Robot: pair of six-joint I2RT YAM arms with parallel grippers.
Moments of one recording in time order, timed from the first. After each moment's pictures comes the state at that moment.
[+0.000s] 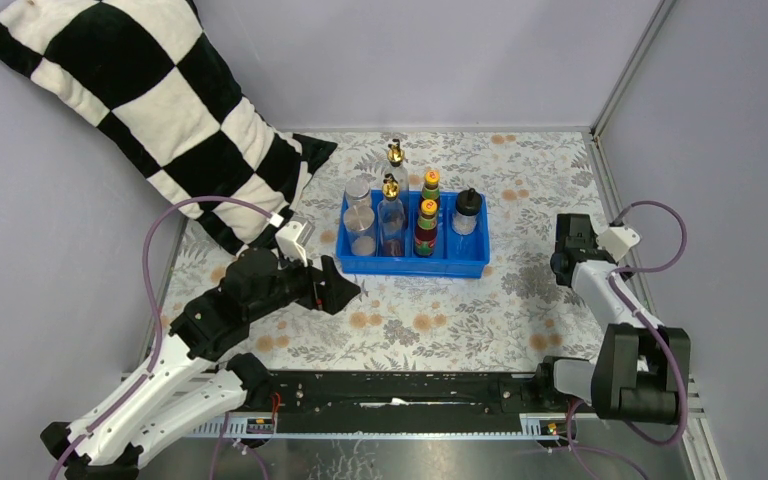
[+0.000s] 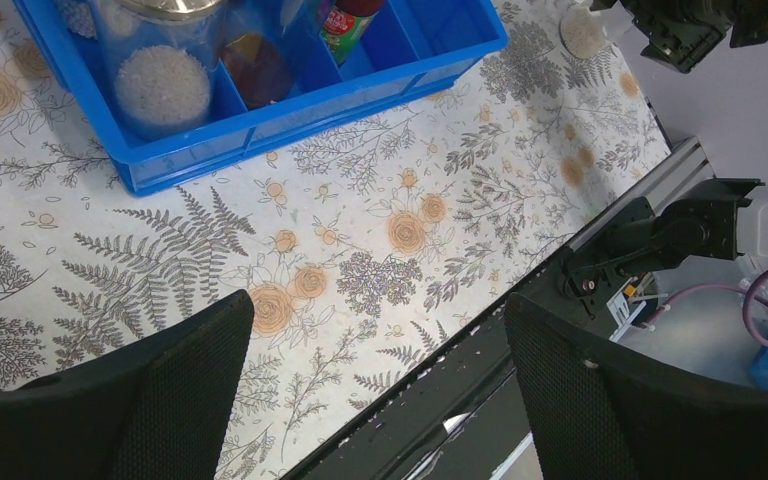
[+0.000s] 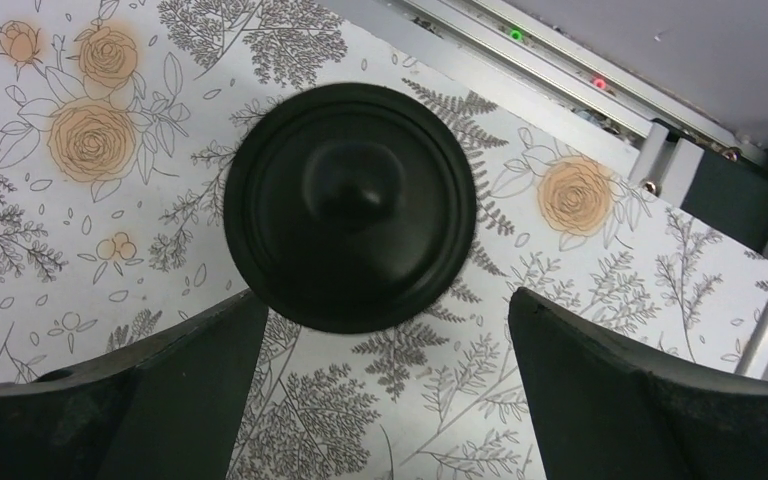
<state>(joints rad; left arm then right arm) -0.73 0.63 0.75 -0.55 0.10 -0.48 -0.07 1.21 0.64 -0.48 0.77 0.76</state>
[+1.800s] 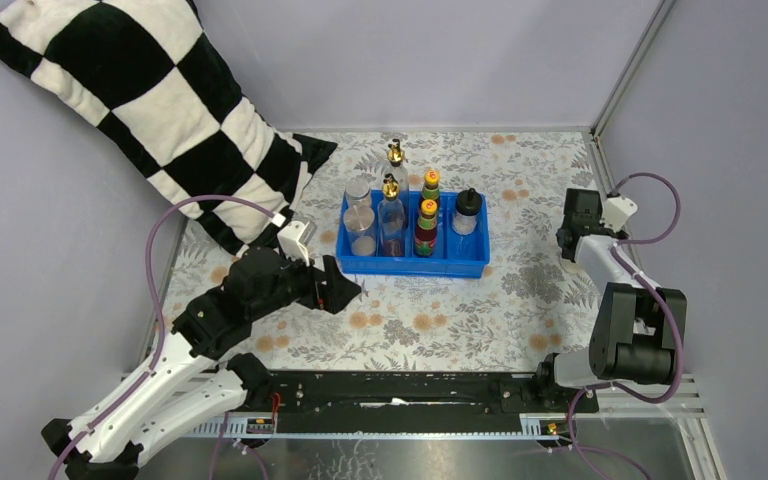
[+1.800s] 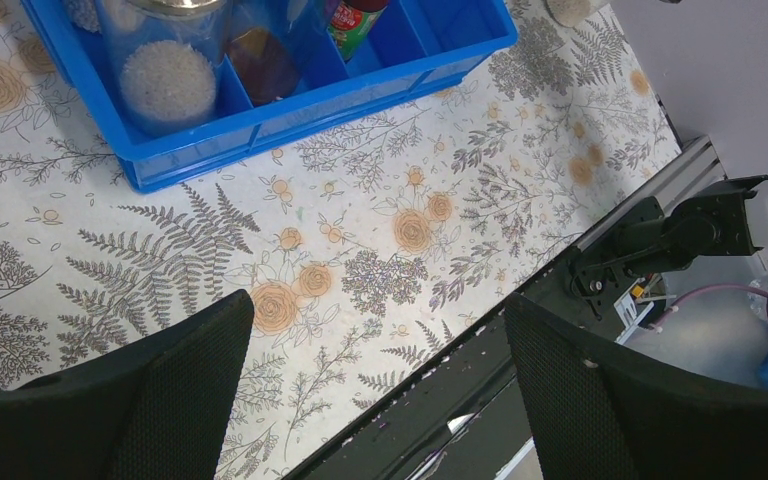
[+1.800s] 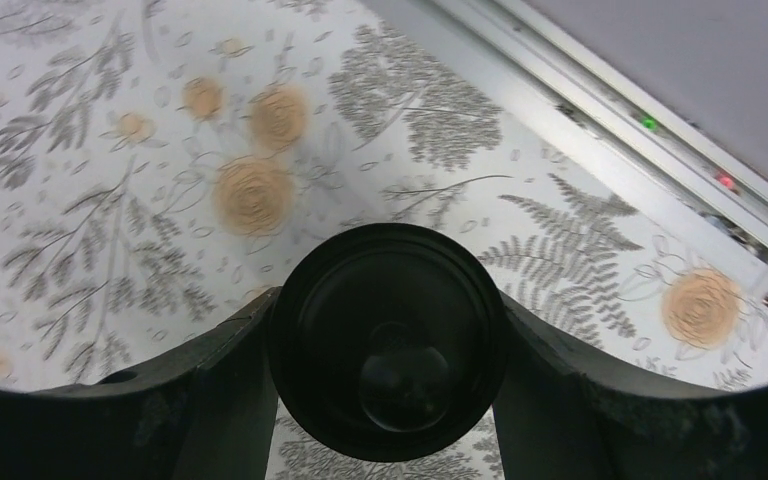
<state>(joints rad) -0.74 0.64 0.75 -0.55 0.08 -0.48 -0.14 1.41 0.79 -0.29 0.63 0.59</state>
